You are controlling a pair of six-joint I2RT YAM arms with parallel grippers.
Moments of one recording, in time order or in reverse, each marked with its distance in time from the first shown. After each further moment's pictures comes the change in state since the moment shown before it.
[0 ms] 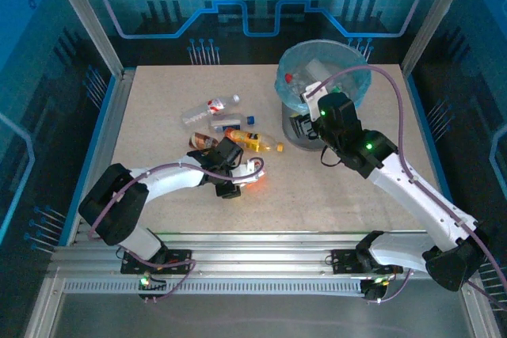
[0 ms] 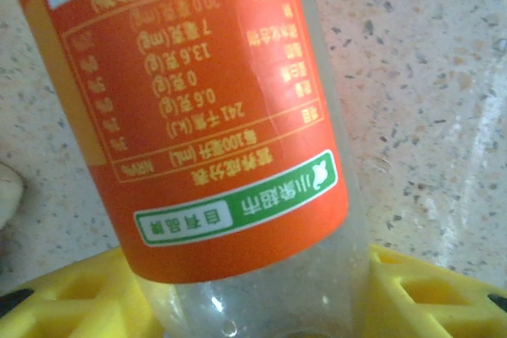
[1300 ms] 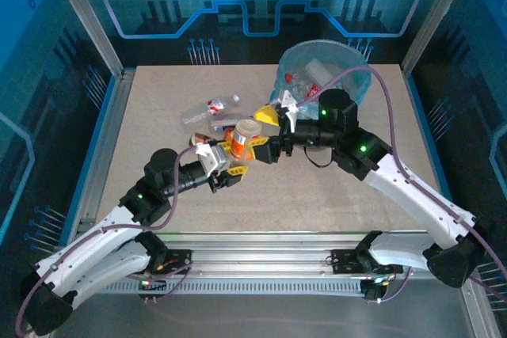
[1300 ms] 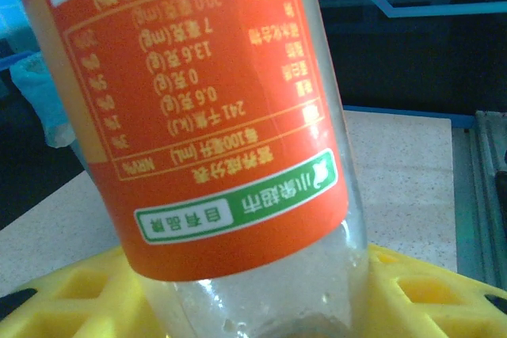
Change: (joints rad) left arm 0.000 -0.790 -0.251 0.542 0.341 -0.472; right arm 0.080 0.028 0.017 0.330 -0.949 0.074
